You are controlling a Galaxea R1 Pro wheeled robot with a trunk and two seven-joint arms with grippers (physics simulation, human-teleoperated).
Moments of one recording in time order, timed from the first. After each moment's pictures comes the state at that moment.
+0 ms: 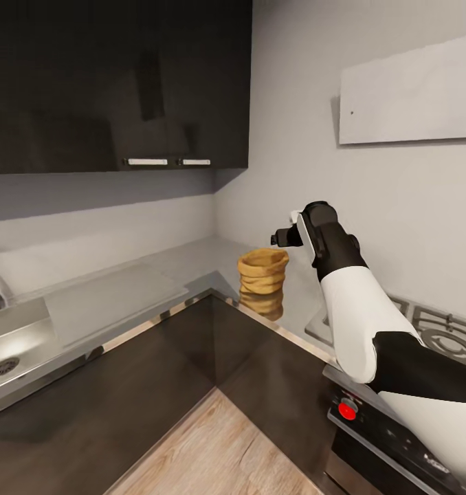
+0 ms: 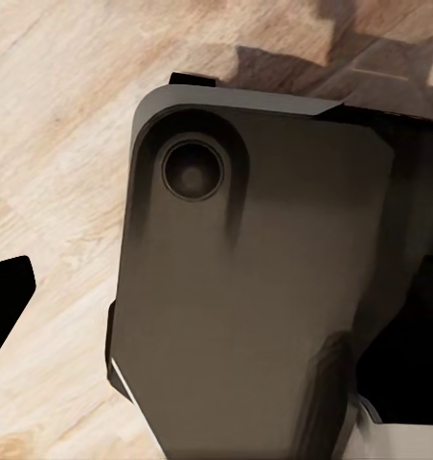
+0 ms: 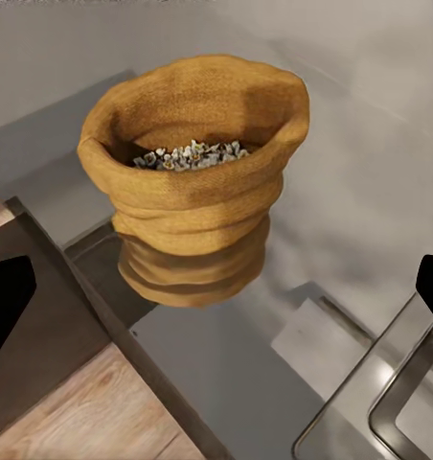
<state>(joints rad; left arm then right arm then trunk) 0.00 -0.01 0.03 -0.06 0.13 -0.06 0.00 -1.36 0.17 -0.11 -0.75 0.25 1.04 0.05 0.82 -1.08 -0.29</state>
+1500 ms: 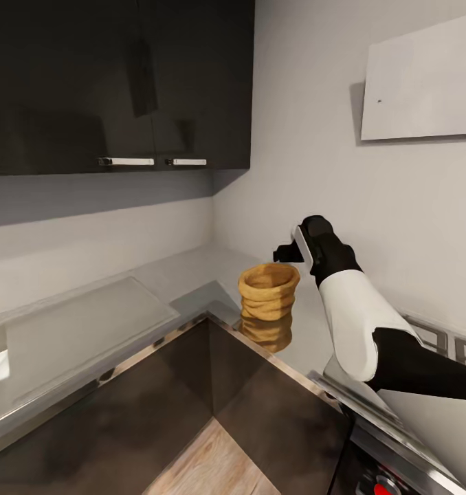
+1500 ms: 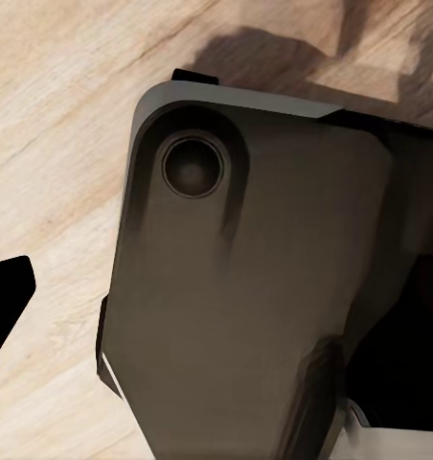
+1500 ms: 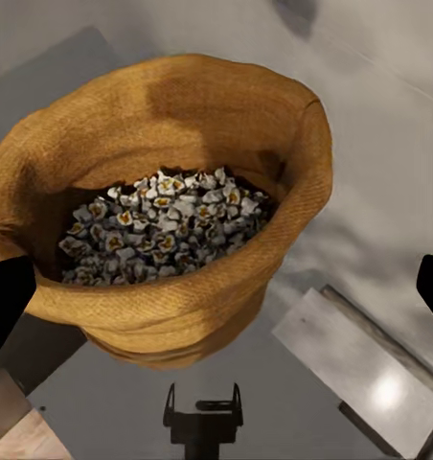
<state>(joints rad) 0.00 -0.01 0.03 -0.06 0.18 -0.06 0.00 -1.36 0.17 -0.19 -0.61 0.26 1.04 -0.03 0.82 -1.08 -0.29</state>
